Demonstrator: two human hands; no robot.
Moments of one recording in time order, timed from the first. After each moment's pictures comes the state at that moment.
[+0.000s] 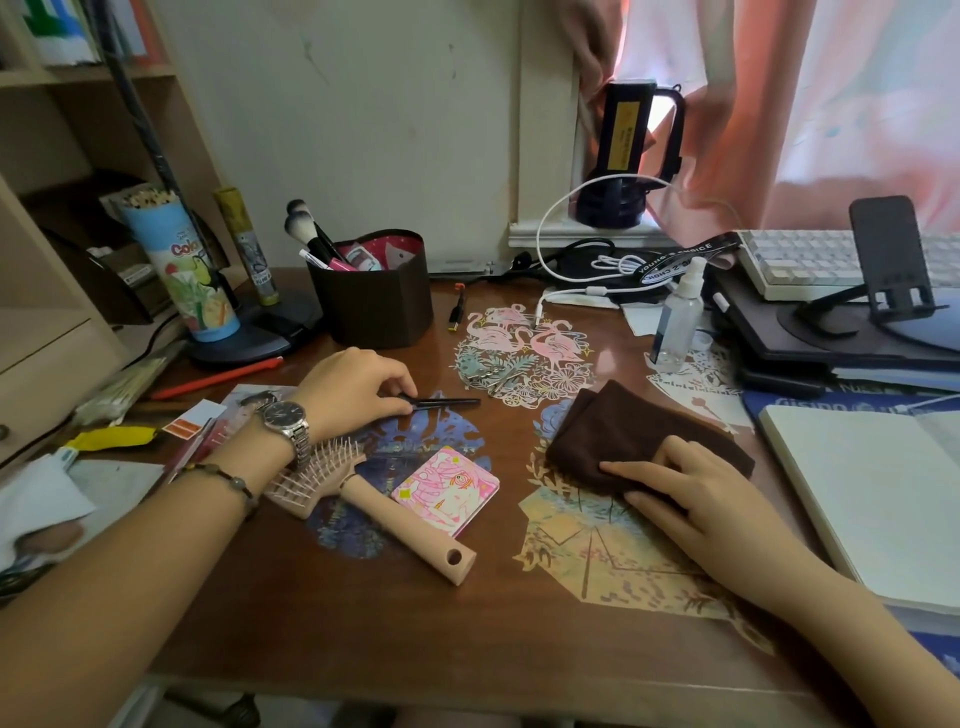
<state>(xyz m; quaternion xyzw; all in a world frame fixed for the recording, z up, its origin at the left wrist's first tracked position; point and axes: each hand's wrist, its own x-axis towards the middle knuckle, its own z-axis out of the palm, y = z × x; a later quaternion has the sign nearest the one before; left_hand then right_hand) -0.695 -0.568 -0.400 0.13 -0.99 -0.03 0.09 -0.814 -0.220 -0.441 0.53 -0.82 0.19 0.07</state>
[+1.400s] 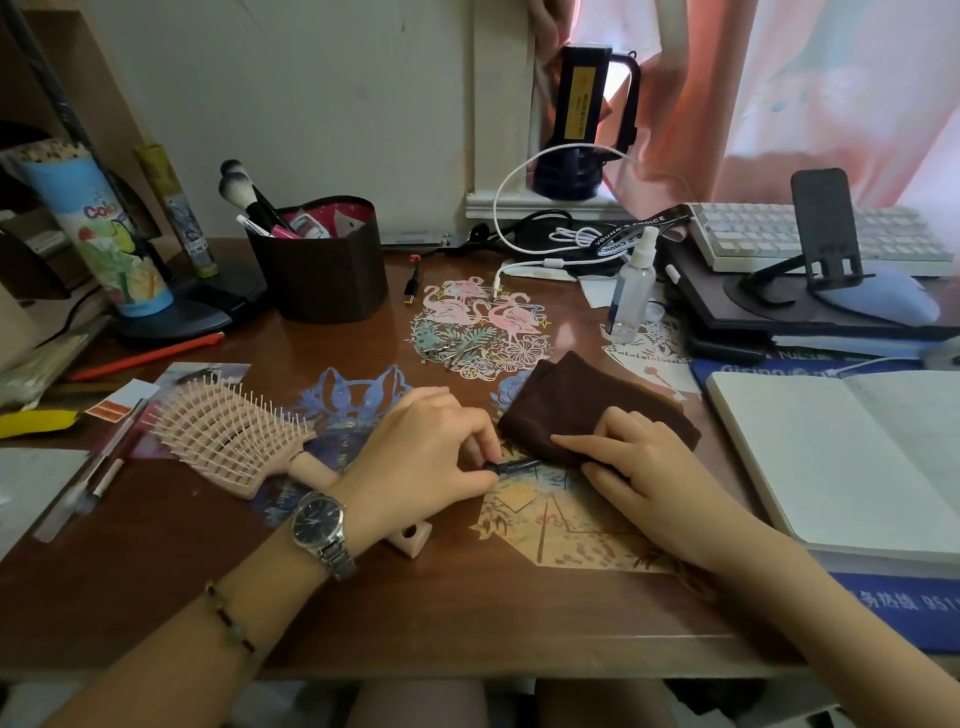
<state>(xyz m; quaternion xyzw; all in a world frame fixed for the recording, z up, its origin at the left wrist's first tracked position) -0.683 -0.431 -0.412 0.00 -0.97 -0.17 0.15 -0.804 -0.224 -0.434 0.52 -0.83 0.17 0.03</state>
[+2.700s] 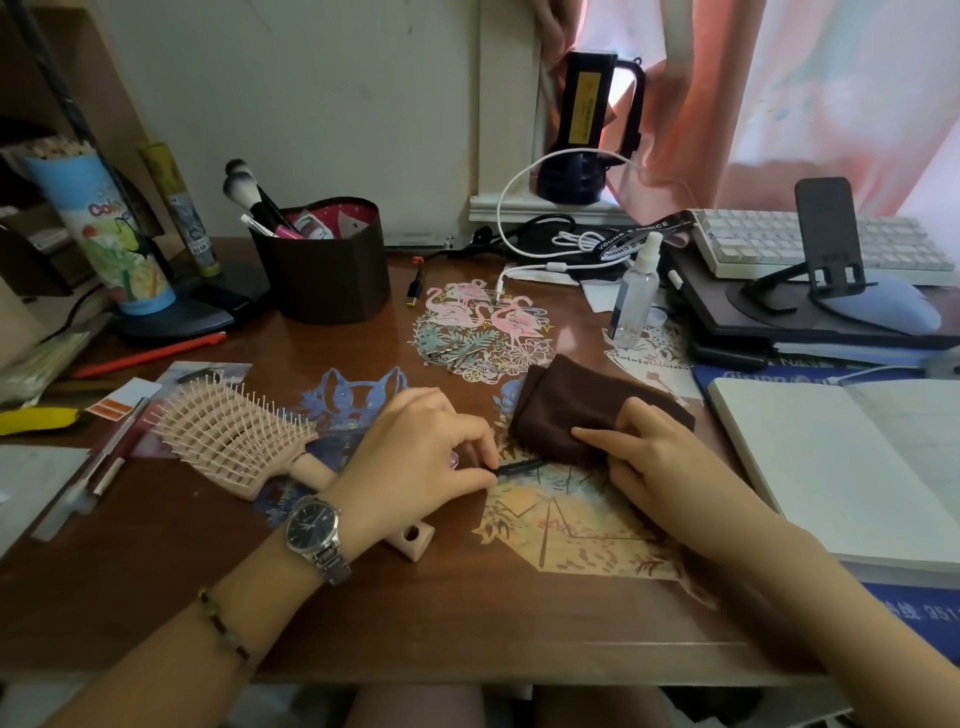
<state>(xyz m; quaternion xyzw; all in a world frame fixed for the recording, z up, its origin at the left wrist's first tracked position) -0.679 -0.437 -0.415 0.03 -0.97 -0.17 0.16 -0.814 -0.219 -0.429 0.54 -0.83 0.13 0.08</state>
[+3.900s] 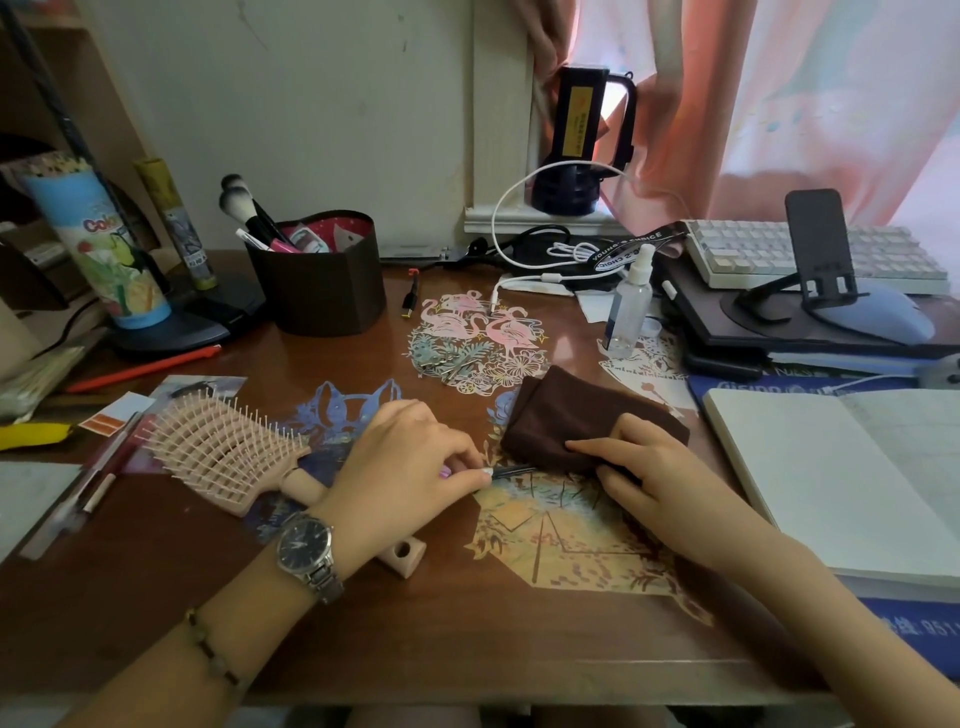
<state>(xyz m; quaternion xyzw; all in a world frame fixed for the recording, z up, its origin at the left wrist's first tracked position) -0.680 -0.433 -0.412 0.06 -0.98 -0.12 0.16 -0.817 -0.218 -0.429 0.51 -0.83 0.22 0.01</state>
